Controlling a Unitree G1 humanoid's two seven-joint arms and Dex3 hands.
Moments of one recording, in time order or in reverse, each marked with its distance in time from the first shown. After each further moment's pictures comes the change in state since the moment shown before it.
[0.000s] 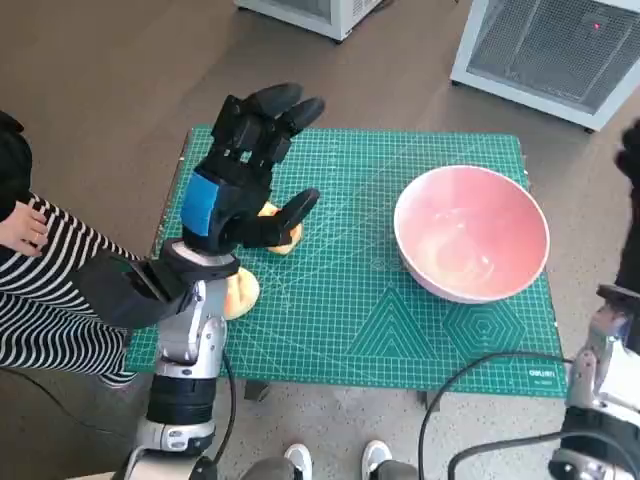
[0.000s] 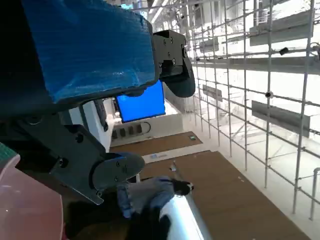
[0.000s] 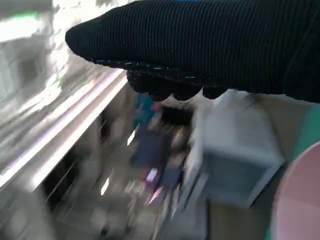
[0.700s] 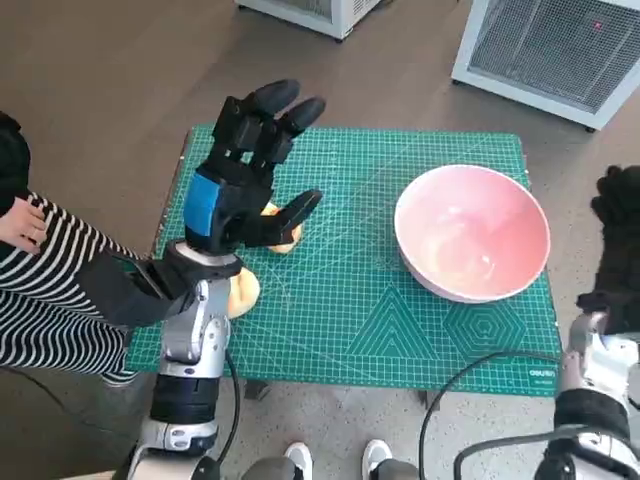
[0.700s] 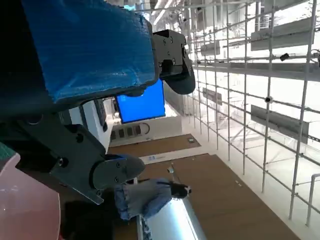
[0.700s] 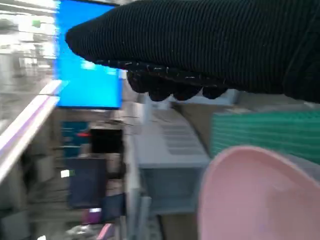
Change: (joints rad) left arm 0.000 -0.007 0.005 0.015 -0.002 -0.007 -0.004; right arm -0.150 -0.001 -0.010 0.474 0.000 0.027 -0.023
